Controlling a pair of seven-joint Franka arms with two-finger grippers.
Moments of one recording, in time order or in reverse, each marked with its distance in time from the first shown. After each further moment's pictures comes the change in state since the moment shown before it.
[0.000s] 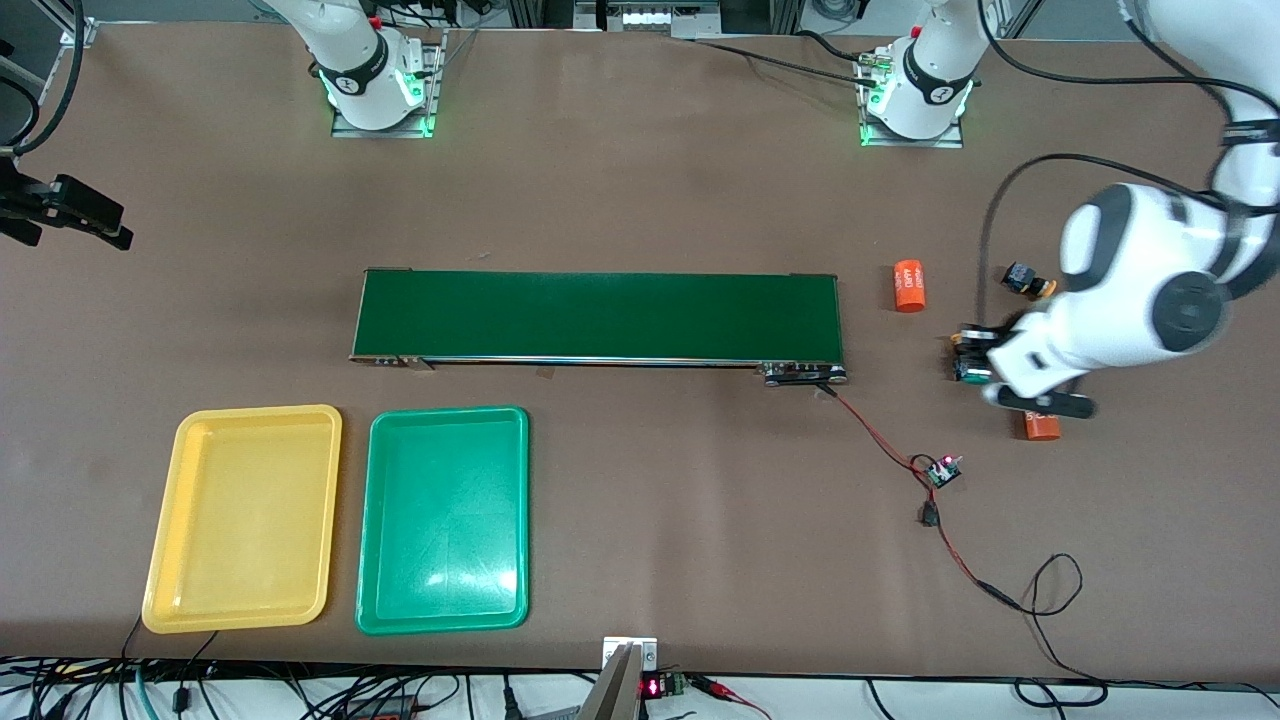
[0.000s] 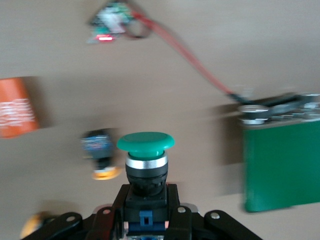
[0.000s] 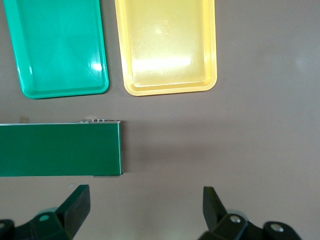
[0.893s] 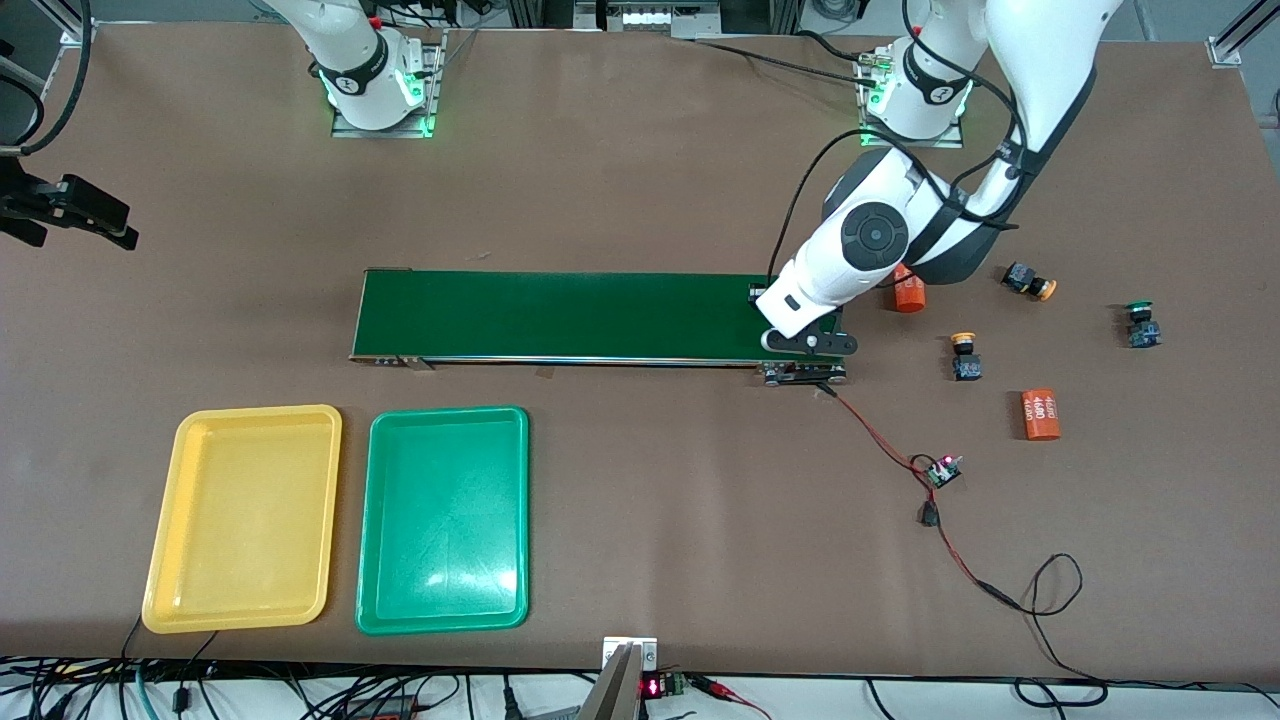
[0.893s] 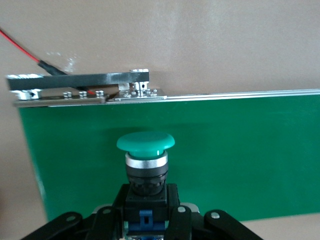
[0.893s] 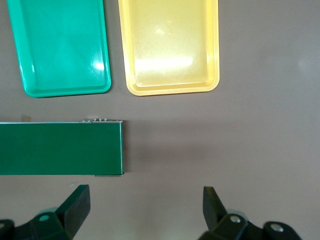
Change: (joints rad) left arm -0.216 0.075 -0.137 -0.200 -0.001 0.375 -0.471; right arm 0.008 0.000 0.003 0.000 0.000 0.000 -0.001
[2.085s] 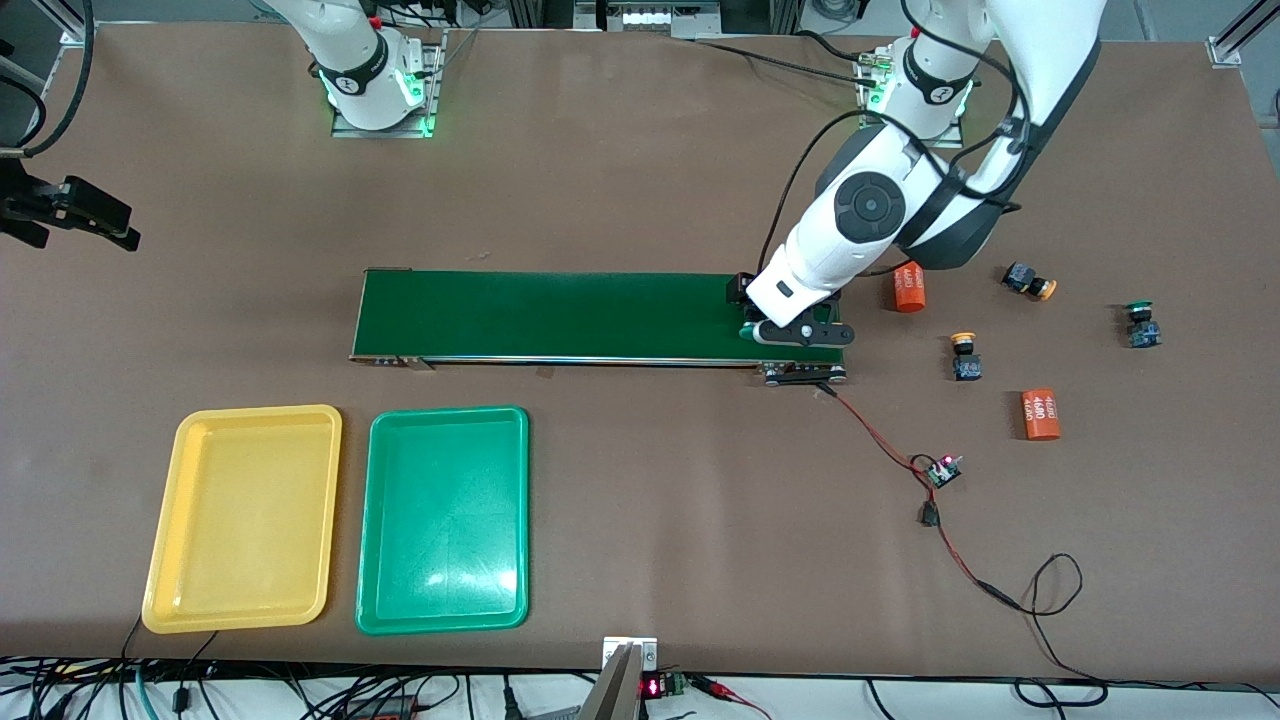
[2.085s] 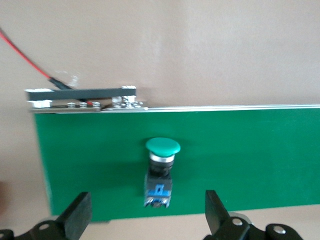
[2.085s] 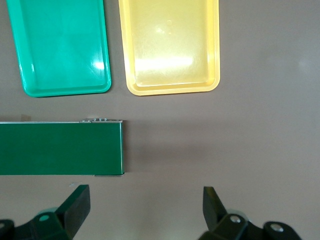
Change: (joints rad) left arm -0.001 -0.068 -0.035 0.128 0.001 -0.157 -0.048; right arm 0.000 0.004 0.000 0.000 0.000 0.001 0.000
